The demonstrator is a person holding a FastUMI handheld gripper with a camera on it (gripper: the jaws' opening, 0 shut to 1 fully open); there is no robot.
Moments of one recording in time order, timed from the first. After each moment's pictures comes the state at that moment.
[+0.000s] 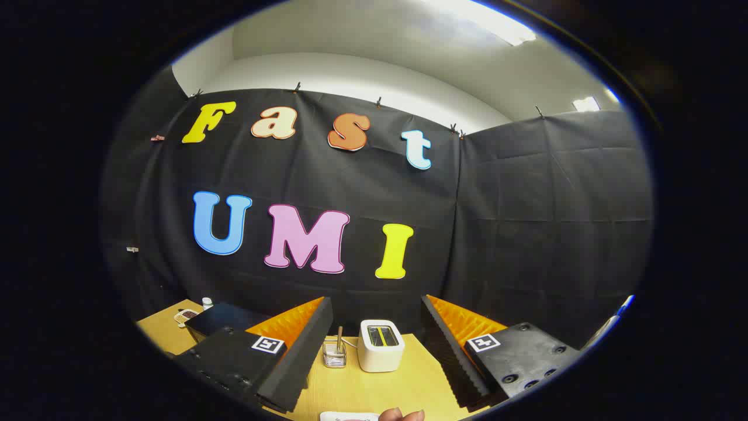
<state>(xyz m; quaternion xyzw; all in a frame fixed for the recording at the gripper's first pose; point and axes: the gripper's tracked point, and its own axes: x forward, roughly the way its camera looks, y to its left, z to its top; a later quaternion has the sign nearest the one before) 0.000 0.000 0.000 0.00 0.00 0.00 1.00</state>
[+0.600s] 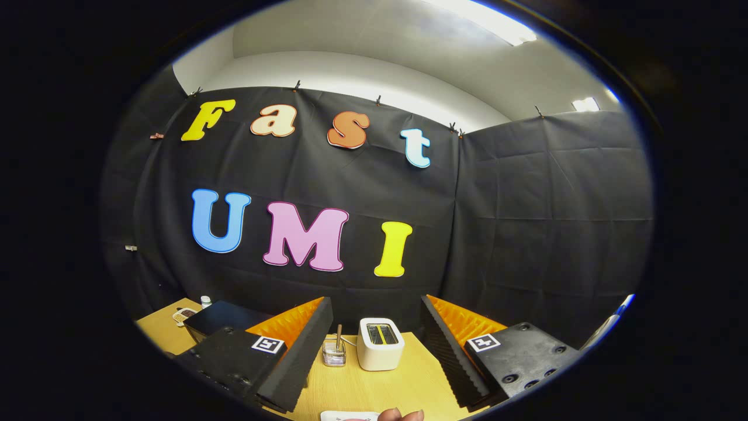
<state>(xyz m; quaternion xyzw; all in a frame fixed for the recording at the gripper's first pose) 0.001 0.005 -0.008 0.00 0.00 0.00 1.00</state>
